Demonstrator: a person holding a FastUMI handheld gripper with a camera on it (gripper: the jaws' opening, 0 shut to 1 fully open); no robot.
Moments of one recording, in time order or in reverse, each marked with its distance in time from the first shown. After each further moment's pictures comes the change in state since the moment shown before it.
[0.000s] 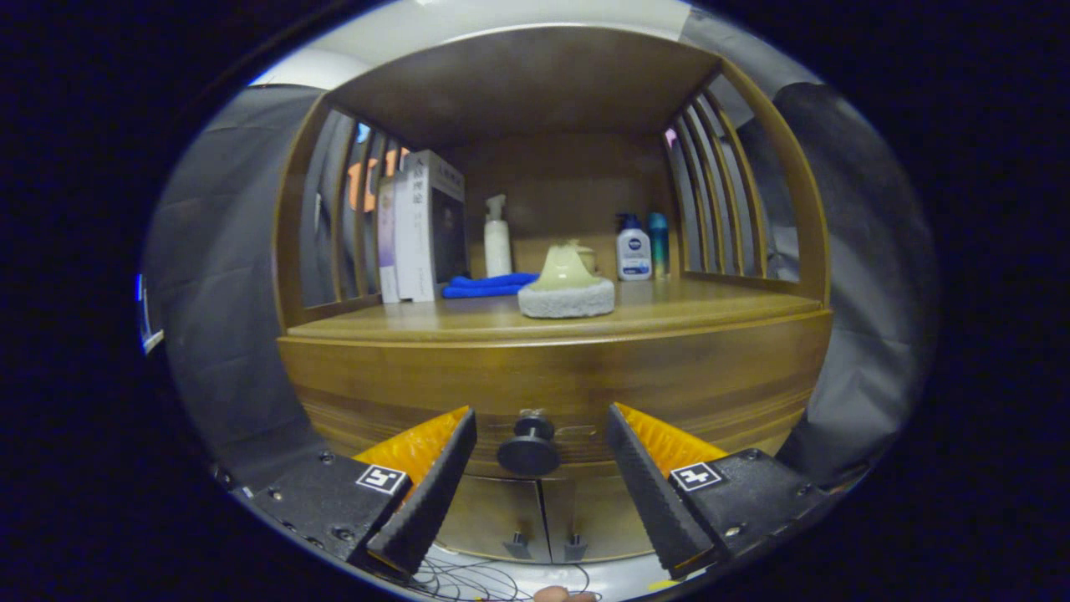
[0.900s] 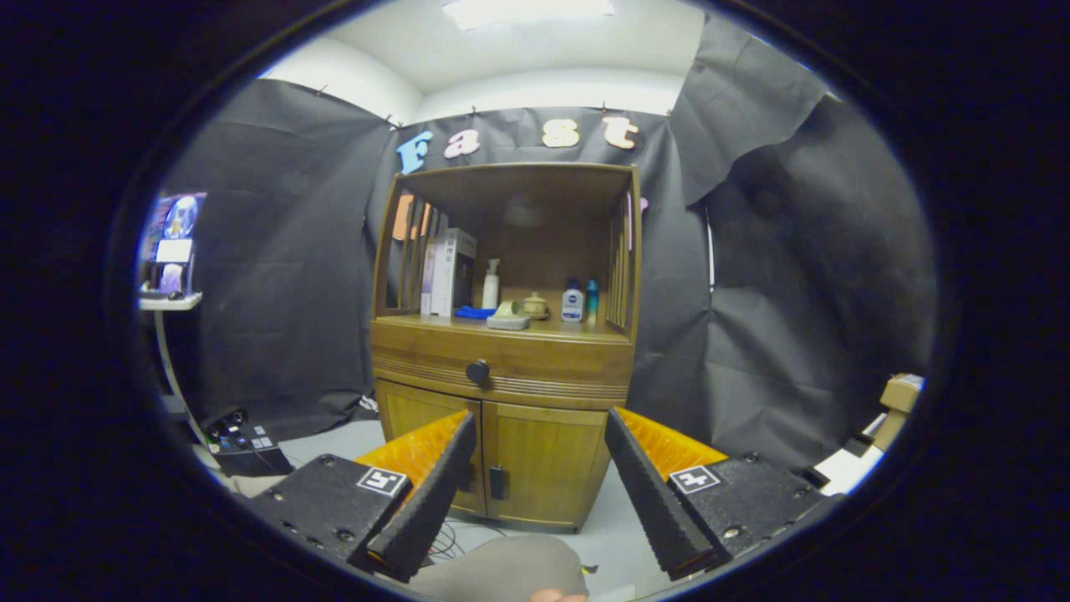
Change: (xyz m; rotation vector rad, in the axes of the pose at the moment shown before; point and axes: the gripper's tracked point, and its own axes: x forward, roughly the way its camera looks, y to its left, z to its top) arm -0.303 -0.095 -0.002 -0.064 -0.131 -0.016
